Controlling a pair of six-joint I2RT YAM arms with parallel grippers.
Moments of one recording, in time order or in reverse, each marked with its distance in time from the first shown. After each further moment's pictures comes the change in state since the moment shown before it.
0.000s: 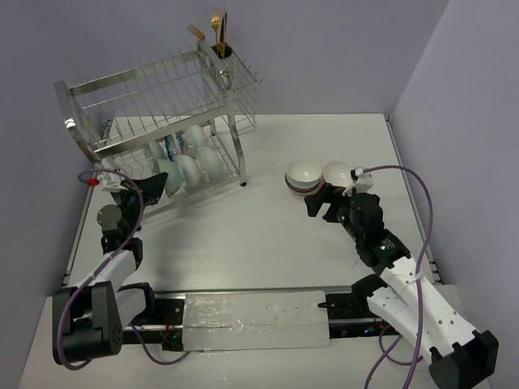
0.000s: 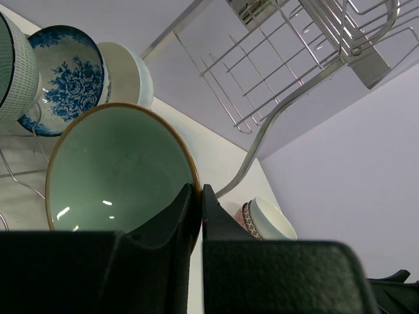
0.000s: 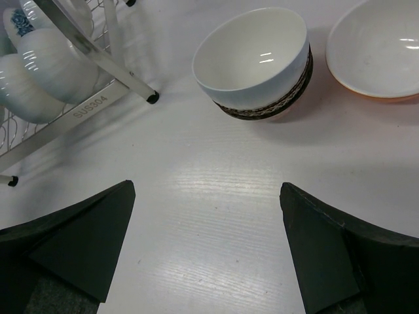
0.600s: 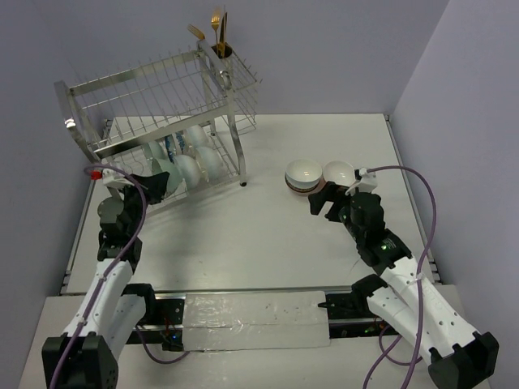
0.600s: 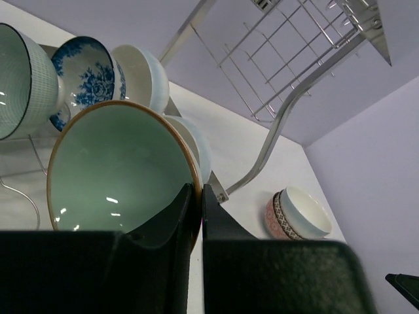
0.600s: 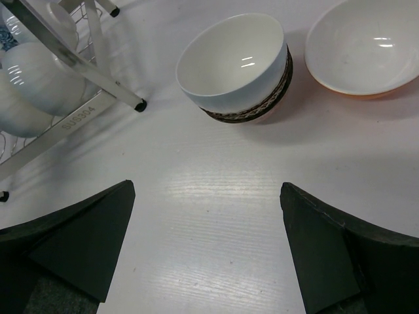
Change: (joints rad) left arm -0.153 -0.278 0.141 -0.542 -0.208 0.226; right arm -0.010 -0.003 0.013 -0.032 0.055 0.016
